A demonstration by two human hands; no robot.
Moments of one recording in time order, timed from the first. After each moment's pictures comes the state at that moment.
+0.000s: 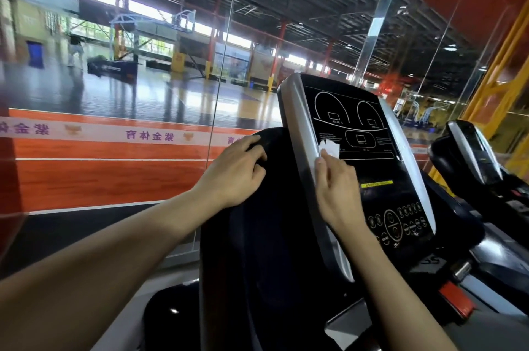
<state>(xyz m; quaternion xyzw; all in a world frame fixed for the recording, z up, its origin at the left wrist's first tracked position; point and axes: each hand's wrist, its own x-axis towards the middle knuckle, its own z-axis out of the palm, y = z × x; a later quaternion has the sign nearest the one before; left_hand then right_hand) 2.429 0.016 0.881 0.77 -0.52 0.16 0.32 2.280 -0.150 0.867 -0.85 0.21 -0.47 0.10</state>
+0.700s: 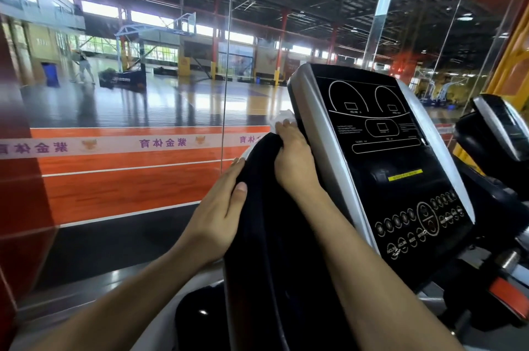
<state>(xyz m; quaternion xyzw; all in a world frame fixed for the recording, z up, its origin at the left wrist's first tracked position) 2.441 0.062 0.815 0.69 -0.48 0.07 0.54 2.397 -0.110 0.886 -0.87 0.17 -0.43 0.19</state>
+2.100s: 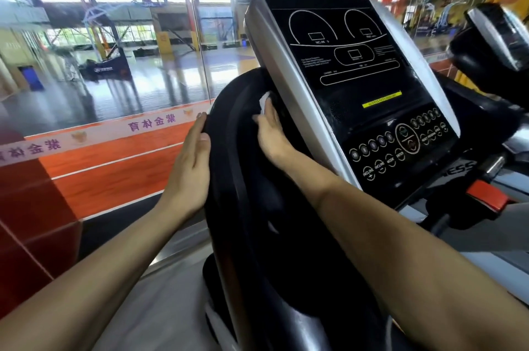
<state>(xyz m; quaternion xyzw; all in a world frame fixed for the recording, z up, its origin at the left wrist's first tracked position) 2.426 0.056 0.816 0.73 -0.42 0.06 0.54 2.368 -0.118 0.834 -0.78 0.19 -0.28 0.52</state>
